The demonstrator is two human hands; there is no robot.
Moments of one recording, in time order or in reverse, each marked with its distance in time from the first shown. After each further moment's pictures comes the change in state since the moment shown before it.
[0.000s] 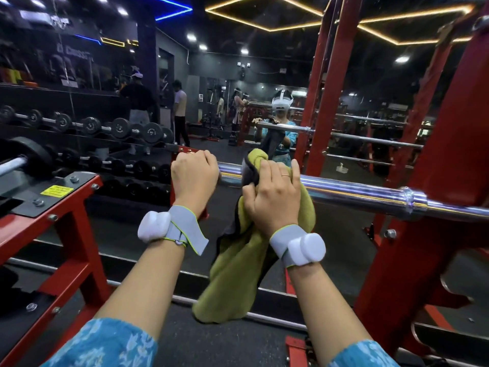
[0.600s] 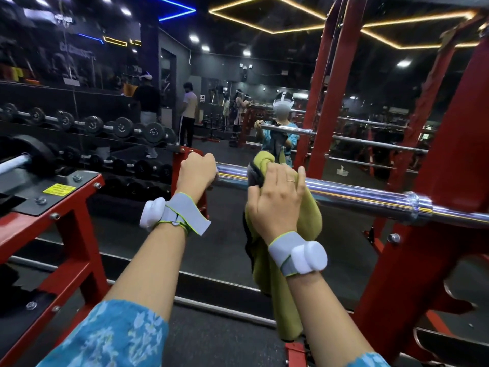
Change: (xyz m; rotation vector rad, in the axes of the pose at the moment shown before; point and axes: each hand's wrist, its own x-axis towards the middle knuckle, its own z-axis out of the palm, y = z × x) left_hand 0.025 -0.011 0.004 -0.353 -0.398 -0.456; right_hand -0.004 -0.012 -0.003 0.007 -0.025 0.105
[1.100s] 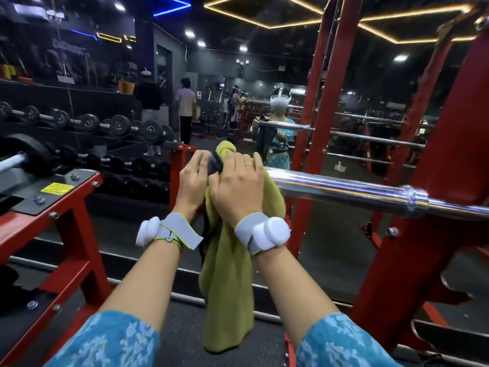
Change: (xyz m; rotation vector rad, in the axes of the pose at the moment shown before) left_hand -0.017 -0.039 0.014 -0.366 0.168 0.543; right_hand 0.016 -0.053 0.017 0.032 -0.126 -0.061
